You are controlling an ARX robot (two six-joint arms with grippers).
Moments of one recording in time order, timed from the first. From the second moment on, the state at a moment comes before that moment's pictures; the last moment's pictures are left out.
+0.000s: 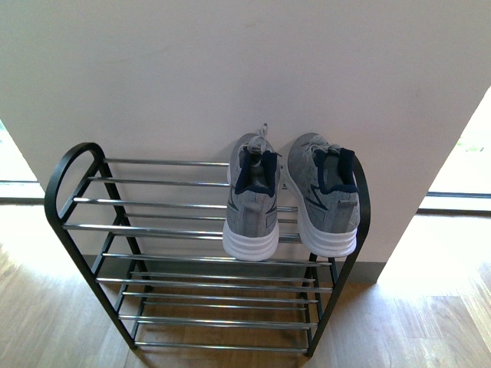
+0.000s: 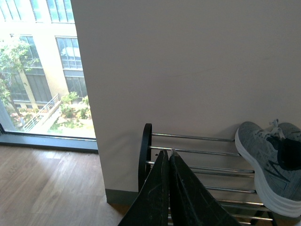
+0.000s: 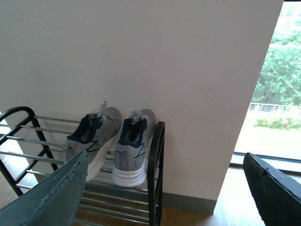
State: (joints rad) left arm 0.00 0.44 0.06 0.39 0.00 -0.01; right arm 0.00 0.00 0.02 0.00 0.00 -0.01
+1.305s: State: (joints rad) left arm 0.00 0.02 0.01 0.00 0.00 -0.01; right arm 0.00 0.00 0.02 0.00 0.00 -0.01
